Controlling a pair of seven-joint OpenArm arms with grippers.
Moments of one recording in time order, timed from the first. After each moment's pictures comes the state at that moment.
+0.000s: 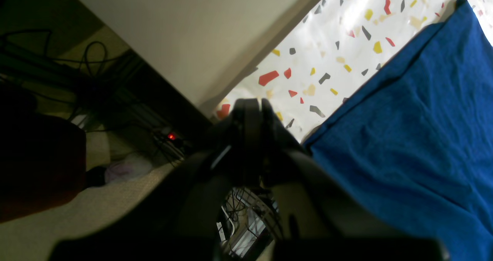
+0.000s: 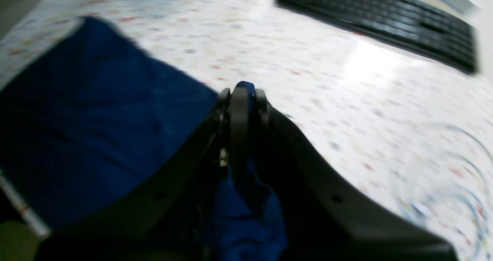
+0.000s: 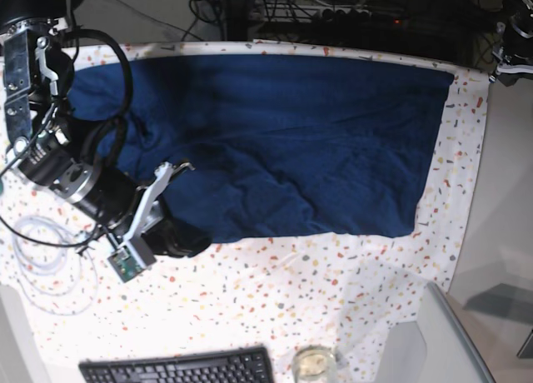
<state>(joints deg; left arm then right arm) 24.0 -8.5 -58.0 88.8 -34.0 -18.9 44.4 -2.0 14.9 -7.9 113.7 22.4 21.8 -45.8</state>
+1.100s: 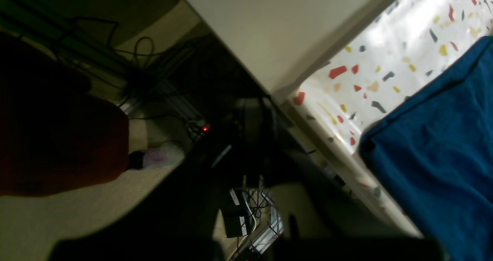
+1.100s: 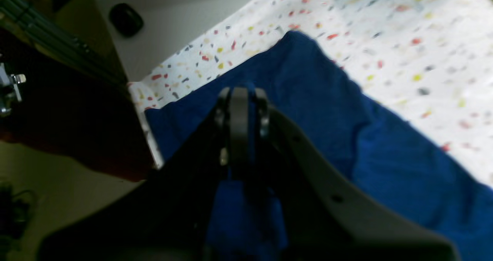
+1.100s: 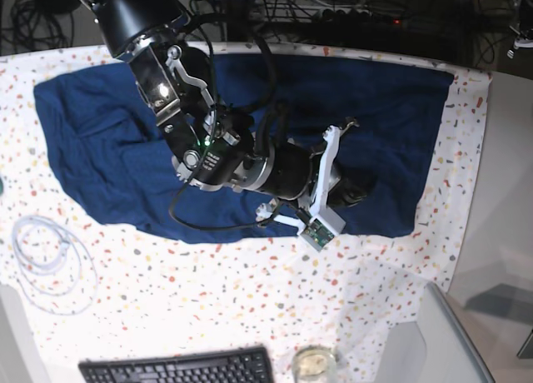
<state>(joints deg) 28.7 -9.5 -63.8 88.8 -34.1 -18.9 44.2 4.1 -5.1 -29.6 93.6 21.8 21.2 -45.3</state>
